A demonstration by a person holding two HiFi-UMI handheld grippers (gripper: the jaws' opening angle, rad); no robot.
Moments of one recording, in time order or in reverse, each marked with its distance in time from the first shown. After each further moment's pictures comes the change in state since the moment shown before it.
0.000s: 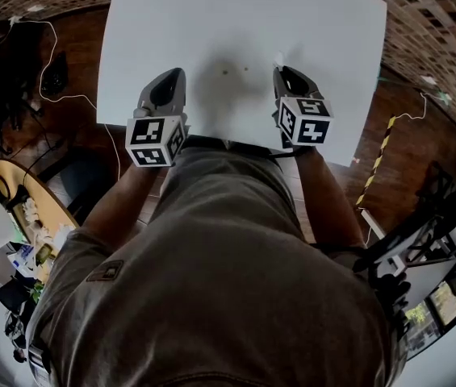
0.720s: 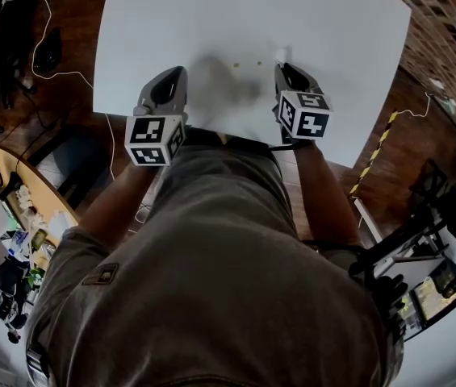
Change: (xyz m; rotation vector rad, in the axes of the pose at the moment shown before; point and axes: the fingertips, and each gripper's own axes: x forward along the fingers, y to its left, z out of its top) left arm 0.003 0.023 -0.044 -0.067 0.107 0.010; right arm 0.042 0.009 -0.039 0.013 0.156 0.005
